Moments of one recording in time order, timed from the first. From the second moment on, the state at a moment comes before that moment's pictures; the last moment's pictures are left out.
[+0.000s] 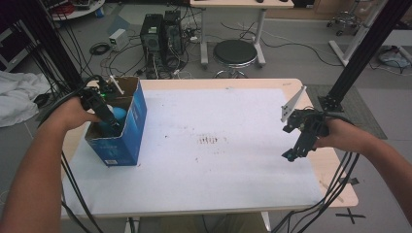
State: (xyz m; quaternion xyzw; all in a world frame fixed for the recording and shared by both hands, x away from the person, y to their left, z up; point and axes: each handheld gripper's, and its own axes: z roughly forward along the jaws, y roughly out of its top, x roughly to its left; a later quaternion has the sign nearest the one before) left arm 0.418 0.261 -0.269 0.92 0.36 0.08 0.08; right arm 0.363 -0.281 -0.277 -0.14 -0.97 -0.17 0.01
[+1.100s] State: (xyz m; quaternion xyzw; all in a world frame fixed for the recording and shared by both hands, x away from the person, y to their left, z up) left arm 0.374 0.229 -0.175 0.91 0.33 0.13 0.19; right arm 0.356 -0.276 -0.263 -0.15 -0.97 -0.18 -0.01
